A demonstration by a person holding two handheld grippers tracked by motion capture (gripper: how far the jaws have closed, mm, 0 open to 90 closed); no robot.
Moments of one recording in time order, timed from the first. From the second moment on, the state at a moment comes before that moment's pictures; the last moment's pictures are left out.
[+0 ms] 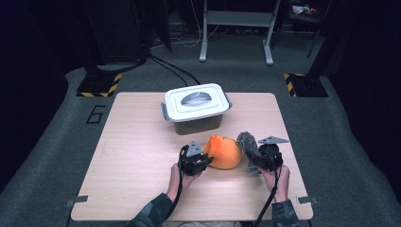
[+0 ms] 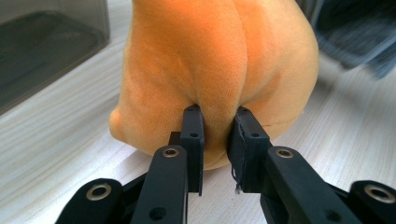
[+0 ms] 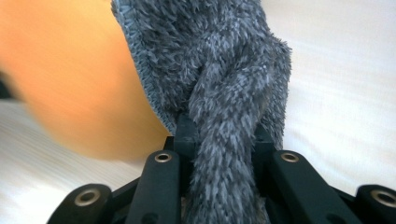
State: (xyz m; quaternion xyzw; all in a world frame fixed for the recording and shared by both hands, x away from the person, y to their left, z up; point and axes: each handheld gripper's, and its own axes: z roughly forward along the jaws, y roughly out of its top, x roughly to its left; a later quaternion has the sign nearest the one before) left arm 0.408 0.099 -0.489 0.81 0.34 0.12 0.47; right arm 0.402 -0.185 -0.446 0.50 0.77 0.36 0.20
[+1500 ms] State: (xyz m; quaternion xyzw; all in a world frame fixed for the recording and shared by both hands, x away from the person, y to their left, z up) left arm 0.412 0.093 -0.479 0.82 0.32 0.10 0.46; right arm 0.407 -0.158 -0.418 0.44 0.79 0.38 0.20
